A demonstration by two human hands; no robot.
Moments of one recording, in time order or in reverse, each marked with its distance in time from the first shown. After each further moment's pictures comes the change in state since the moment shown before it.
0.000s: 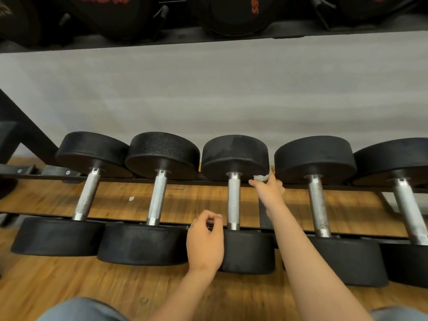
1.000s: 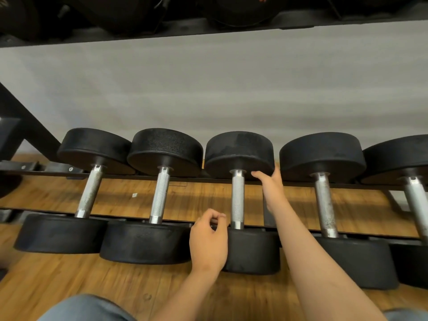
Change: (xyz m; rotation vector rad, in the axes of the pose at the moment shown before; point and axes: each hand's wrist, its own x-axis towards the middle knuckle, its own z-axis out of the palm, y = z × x) left_hand -0.002 0.002 0.000 -0.016 -0.016 0.007; right_hand 0.003 -0.003 0.005 0.382 -0.092 -0.078
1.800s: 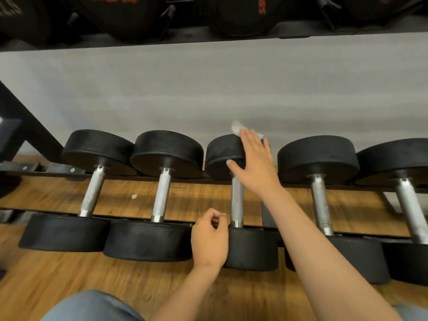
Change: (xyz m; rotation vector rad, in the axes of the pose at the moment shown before) left_hand -0.001 0.002 -0.002 -0.017 0.012 0.009; right_hand -0.025 -0.064 0.026 -1.006 -0.075 -0.773
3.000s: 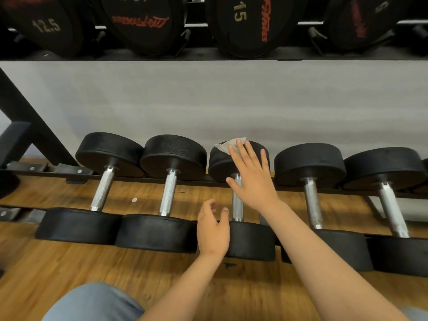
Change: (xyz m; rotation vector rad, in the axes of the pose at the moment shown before) left_hand 0.004 -0.010 0.002 -0.043 0.028 0.076; right_hand -0.034 -0.018 -0.002 -0.334 -0.054 -0.159
